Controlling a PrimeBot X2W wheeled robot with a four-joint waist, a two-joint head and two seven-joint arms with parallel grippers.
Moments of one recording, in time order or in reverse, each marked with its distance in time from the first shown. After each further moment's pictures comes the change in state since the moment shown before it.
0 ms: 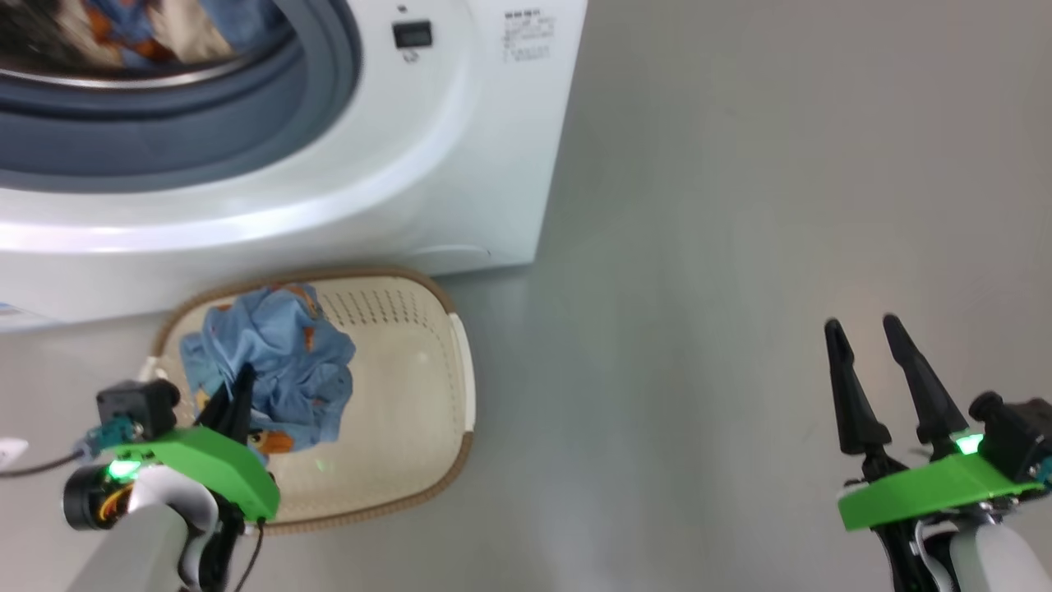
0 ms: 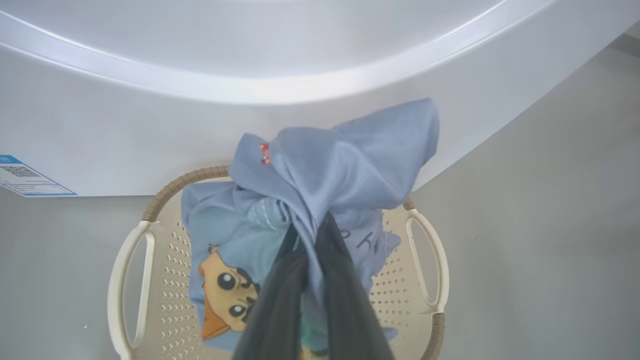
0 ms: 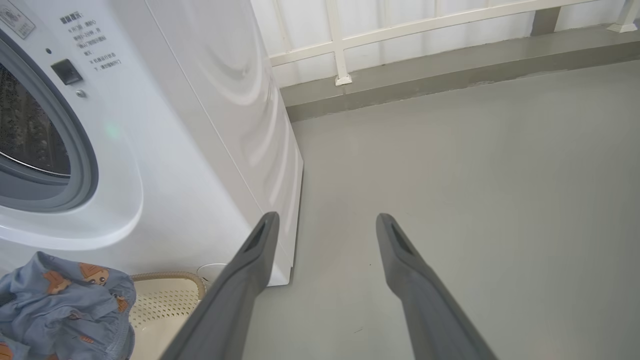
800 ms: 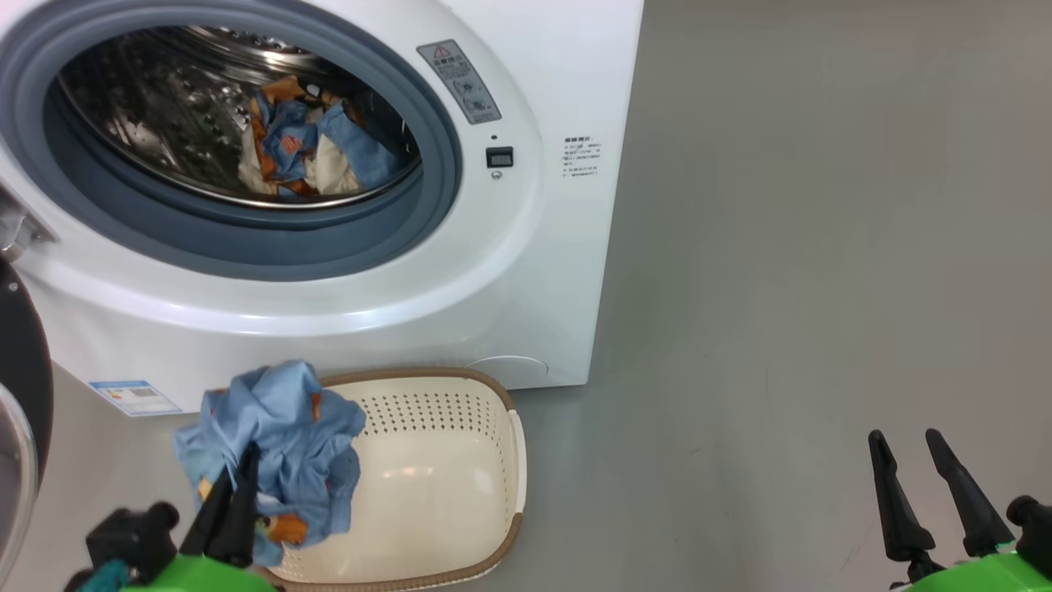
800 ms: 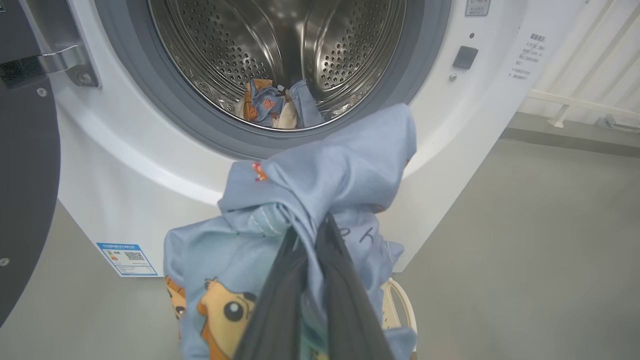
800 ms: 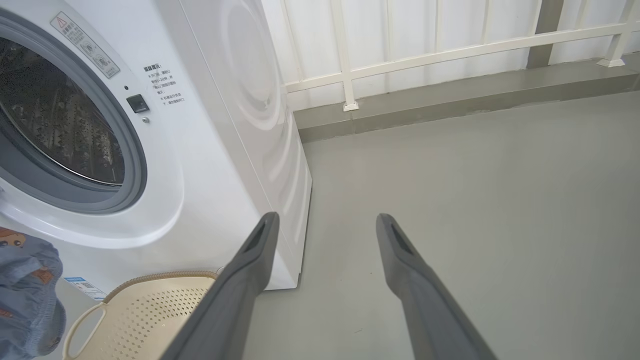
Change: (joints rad) left arm 0.440 -0.071 0.335 -0.494 0.294 0.000 0.000; right arm 0.214 -0.053 -0.049 0.007 0.018 0.000 0.000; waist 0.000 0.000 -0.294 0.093
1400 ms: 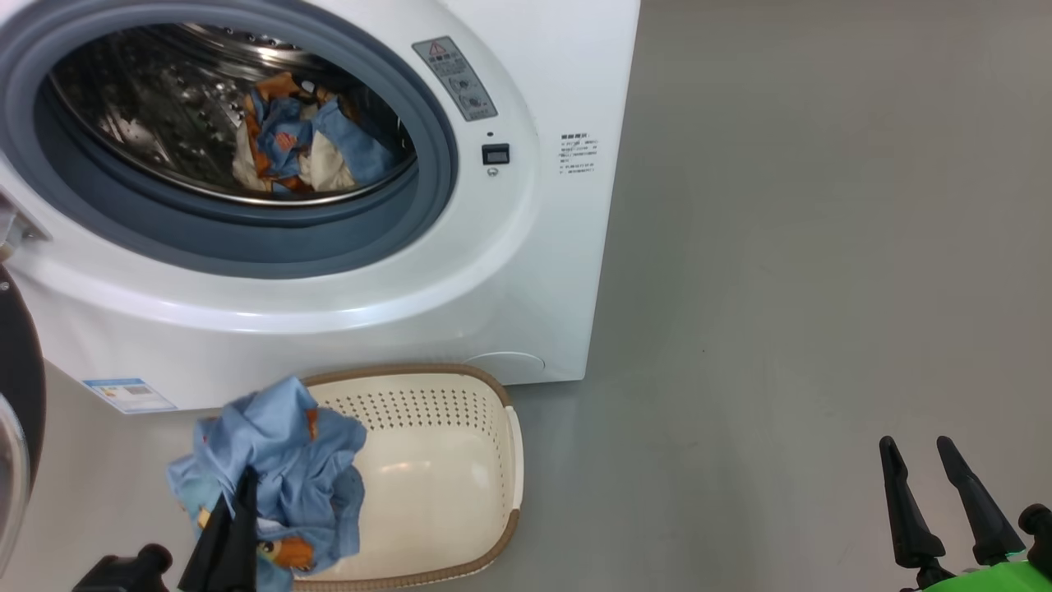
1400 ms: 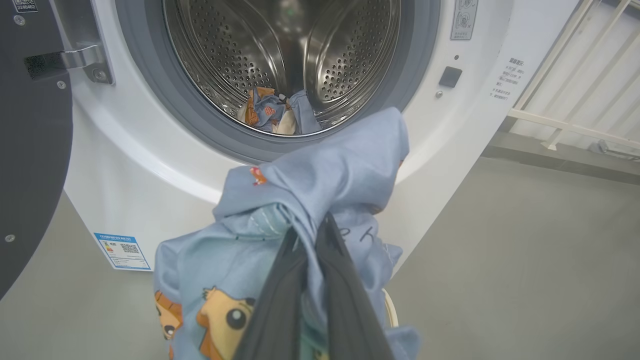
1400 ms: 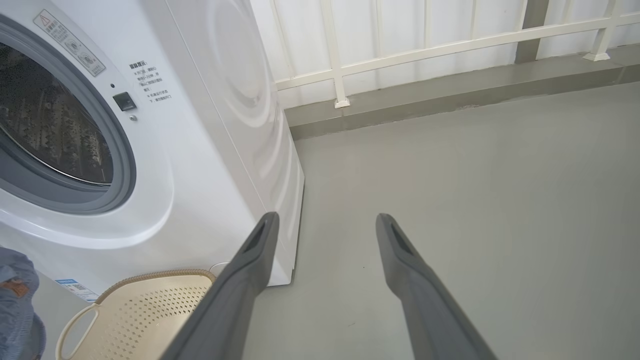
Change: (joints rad) left arm 0.165 -0.078 0.098 -0.193 0.046 0.000 0.000; right arm 0.031 0.002 -0.022 -0.016 0.007 0.000 0.000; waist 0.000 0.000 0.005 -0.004
